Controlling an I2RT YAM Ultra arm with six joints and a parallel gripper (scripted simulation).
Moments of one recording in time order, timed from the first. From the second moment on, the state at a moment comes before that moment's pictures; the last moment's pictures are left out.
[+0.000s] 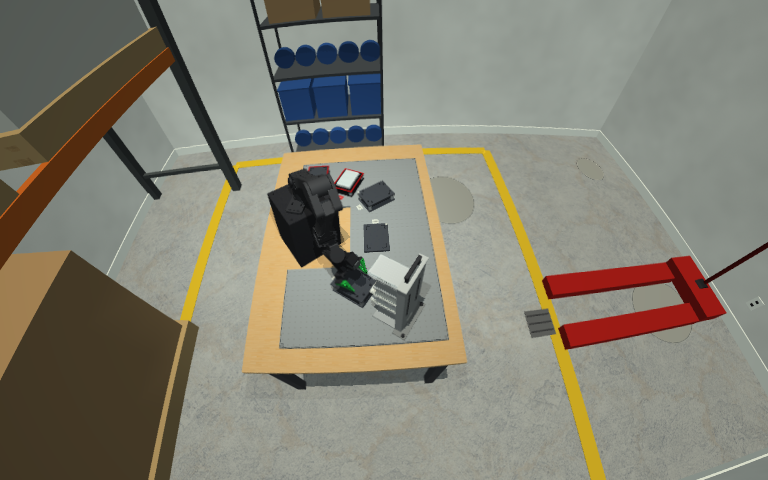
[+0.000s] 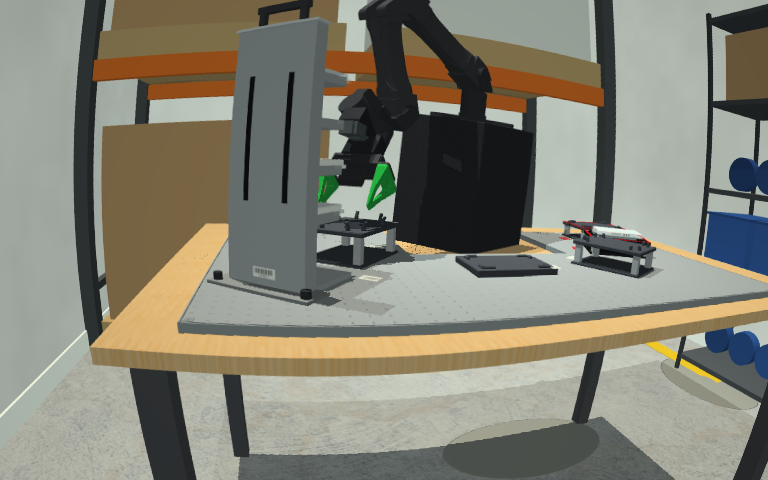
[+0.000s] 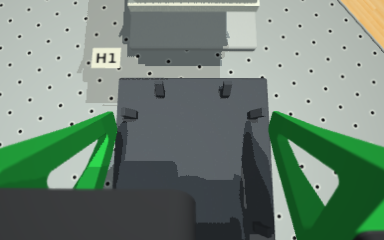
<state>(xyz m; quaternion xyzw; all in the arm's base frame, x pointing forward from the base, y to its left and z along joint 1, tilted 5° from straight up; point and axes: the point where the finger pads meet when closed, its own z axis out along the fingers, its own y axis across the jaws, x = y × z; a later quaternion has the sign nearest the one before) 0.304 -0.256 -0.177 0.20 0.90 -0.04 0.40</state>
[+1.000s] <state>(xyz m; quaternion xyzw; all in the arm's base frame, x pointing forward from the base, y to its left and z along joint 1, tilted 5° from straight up) 0.335 -0.267 -0.178 0.20 0.90 -0.04 0.39</state>
